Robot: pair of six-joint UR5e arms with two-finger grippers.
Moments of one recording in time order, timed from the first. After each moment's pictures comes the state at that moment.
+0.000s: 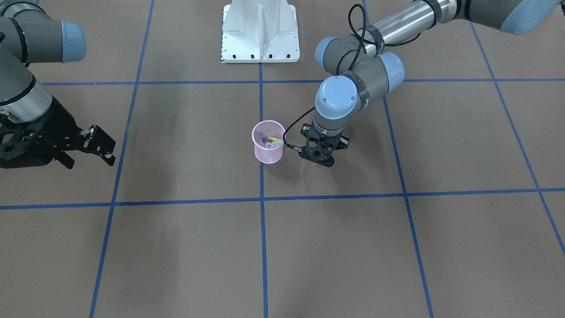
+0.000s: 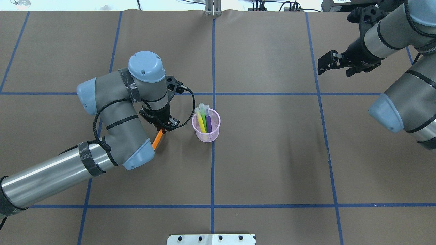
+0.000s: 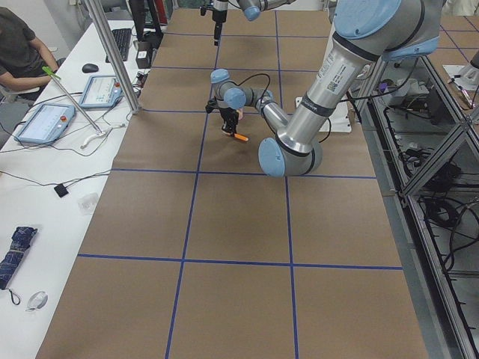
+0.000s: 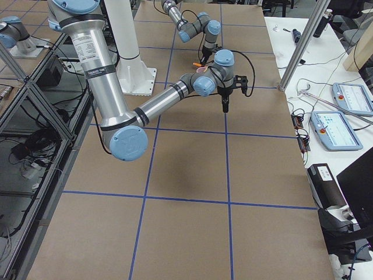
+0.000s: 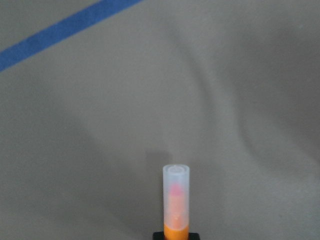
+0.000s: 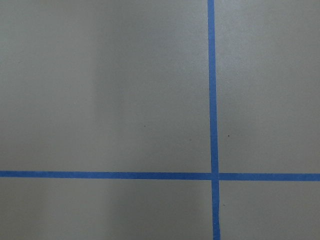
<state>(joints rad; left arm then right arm) -0.63 -2.29 -1.48 -1.51 -2.10 -0.62 1.00 -1.24 1.82 -1.40 2.15 0.90</state>
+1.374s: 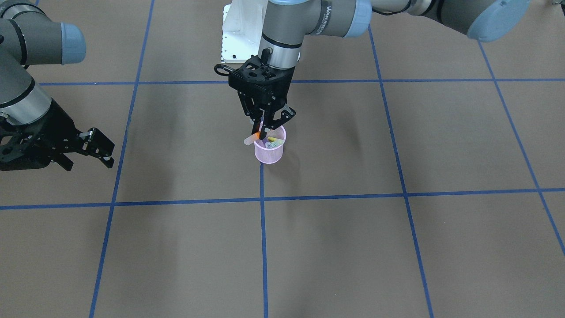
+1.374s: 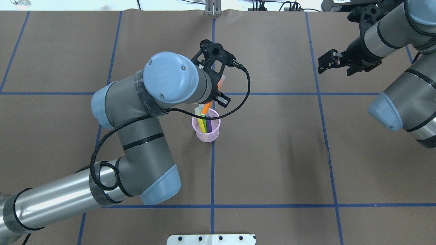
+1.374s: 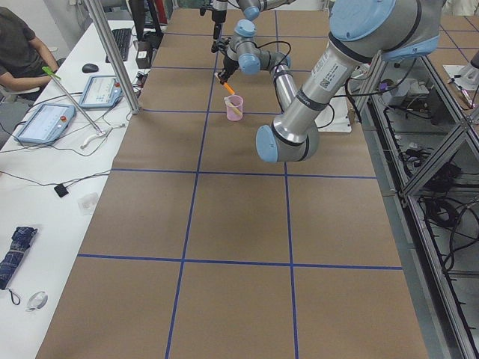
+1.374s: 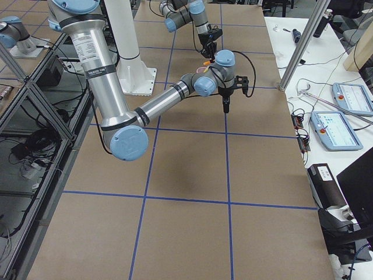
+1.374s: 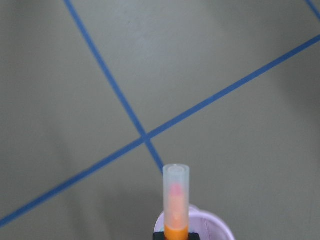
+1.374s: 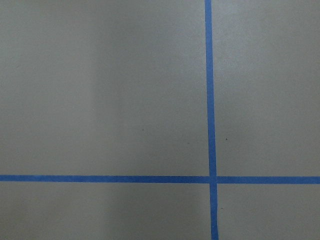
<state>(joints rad) -0.51 -2.40 -1.70 -1.72 -1.56 -0.64 1.00 -1.24 1.81 -1.40 2.15 0.90</state>
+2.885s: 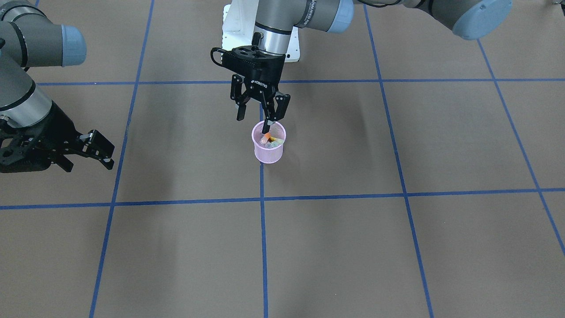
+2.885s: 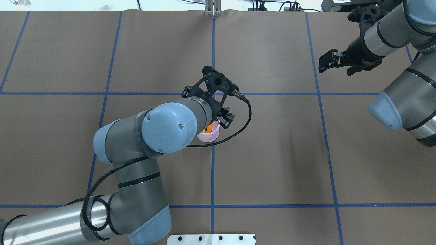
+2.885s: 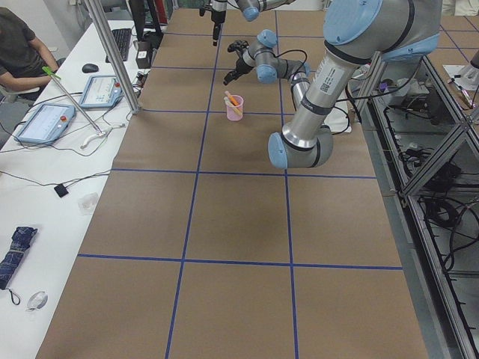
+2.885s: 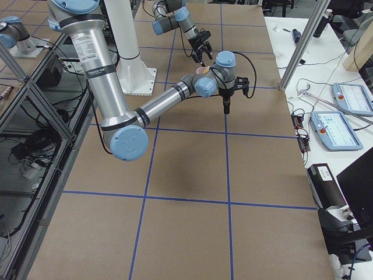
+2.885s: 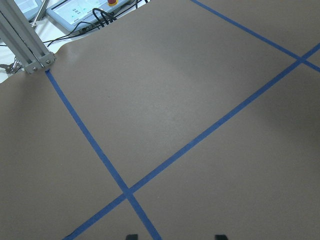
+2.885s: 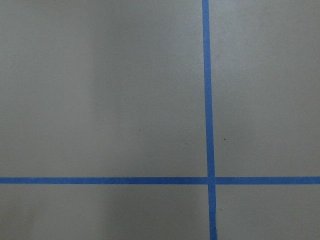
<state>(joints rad) -0.41 -2.28 -1.81 -1.79 -1.35 -0.61 1.01 -1.24 1.80 -1.40 2.15 0.89</state>
